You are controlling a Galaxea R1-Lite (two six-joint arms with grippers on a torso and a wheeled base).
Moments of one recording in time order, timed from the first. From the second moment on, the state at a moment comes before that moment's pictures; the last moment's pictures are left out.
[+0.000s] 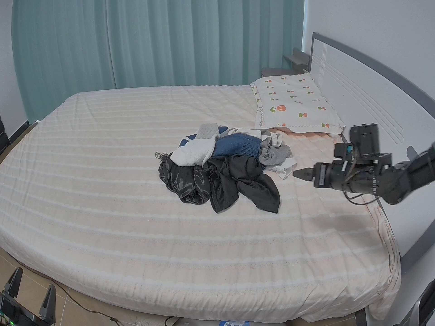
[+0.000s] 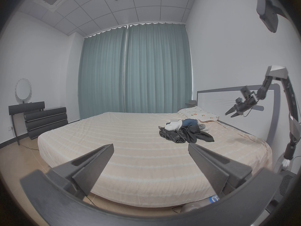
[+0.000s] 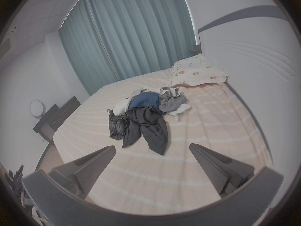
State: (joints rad) left arm 0.00 0.02 -0.02 0.00 0.01 0.00; right arm 0.30 1.90 -0.97 -0.42 0.06 0.26
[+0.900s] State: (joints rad) left arm 0.00 0.02 -0.02 0.00 0.01 0.00; right arm 0.34 2.71 -1.75 -0.36 -0.07 0.39
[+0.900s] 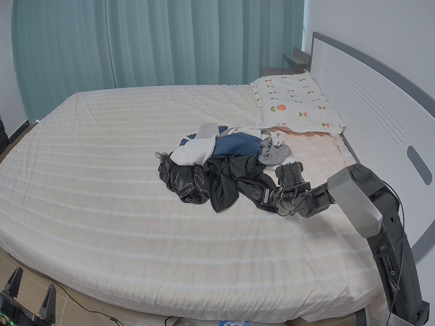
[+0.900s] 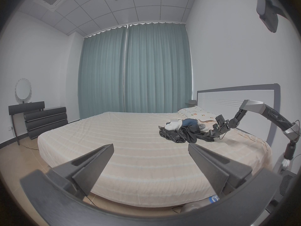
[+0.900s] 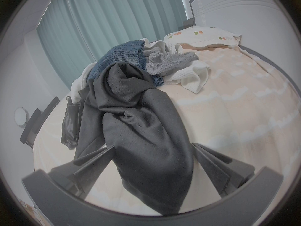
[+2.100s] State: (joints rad) left arm 0.00 0.02 -0.02 0.00 0.01 0.00; right arm 0.34 2.34 -1.07 -0.61 0.09 0.55
